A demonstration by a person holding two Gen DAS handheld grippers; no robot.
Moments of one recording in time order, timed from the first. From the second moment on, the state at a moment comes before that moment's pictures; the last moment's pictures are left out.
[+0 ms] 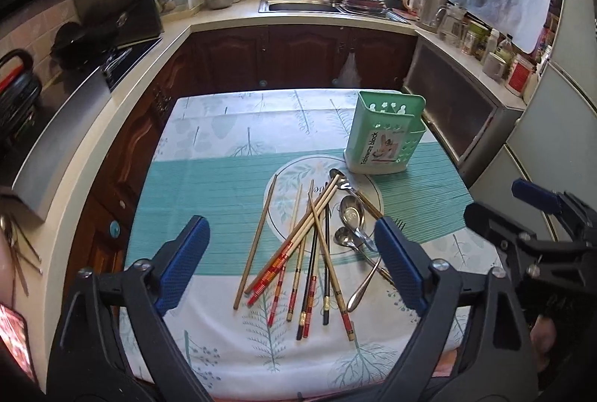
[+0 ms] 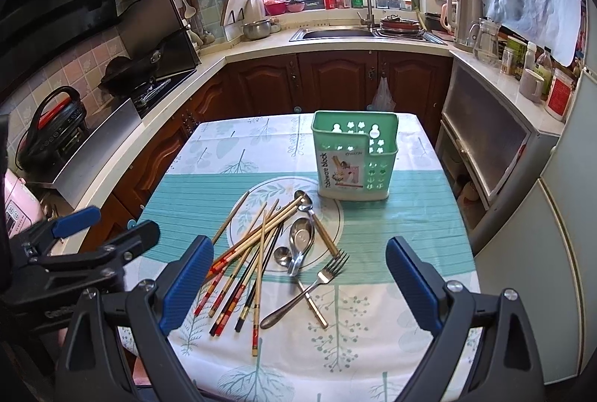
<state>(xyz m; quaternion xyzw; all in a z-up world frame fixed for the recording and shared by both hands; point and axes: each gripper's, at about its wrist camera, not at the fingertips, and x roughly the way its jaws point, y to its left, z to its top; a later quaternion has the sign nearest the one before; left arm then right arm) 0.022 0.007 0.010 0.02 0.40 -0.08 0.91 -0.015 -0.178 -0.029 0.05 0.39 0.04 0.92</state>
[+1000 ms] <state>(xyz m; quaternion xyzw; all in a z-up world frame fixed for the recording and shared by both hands) 0.180 -0.020 -0.118 0.02 0.57 -0.19 0.80 0.140 -0.214 -0.093 0.11 0.53 0.12 0.84</state>
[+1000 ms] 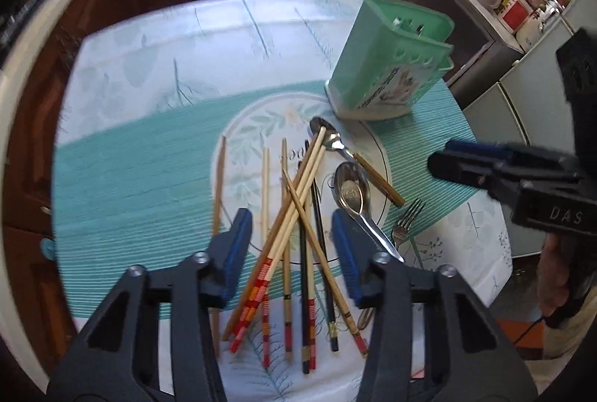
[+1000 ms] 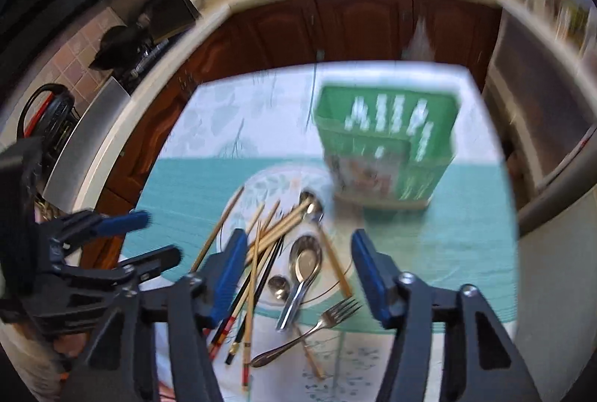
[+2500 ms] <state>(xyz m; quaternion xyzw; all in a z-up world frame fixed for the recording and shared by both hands) 0.237 -0.065 -0.204 -0.01 0.63 -0.14 0.76 0.174 -0.199 -0.224 0.14 0.63 0.13 0.75</state>
